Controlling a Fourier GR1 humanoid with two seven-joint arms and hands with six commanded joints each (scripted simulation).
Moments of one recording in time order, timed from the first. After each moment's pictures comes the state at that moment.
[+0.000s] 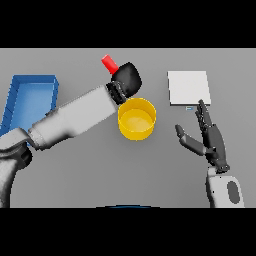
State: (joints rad) left arm -1.24 0.25 -1.09 -0.80 -1.00 -0.39 0.09; right arm 0.04 -0.06 0.04 -1.62 0.09 0.02 -0.03
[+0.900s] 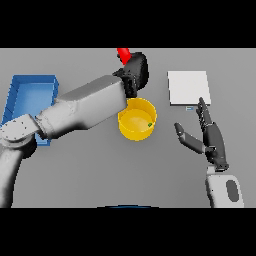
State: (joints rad) left arm -1.43 0.23 -1.31 -0.74 -1.03 -0.46 0.04; right arm 0.02 -0.07 0.05 -1.62 0.13 0.00 -0.03
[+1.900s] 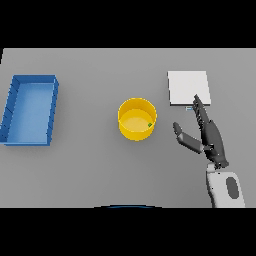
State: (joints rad) left arm -1.63 0.57 -0.71 -0.19 -0.39 -0.13 0.16; right arm -0.01 -0.09 0.07 -1.60 0.13 0.04 -0.10
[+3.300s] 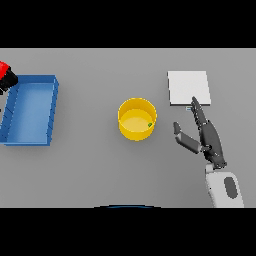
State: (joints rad) left arm -0.76 0.84 -0.65 -0.93 0.23 0.38 0.61; right arm -0.01 -0.10 0.08 -1.58 0.15 0.03 -0.10
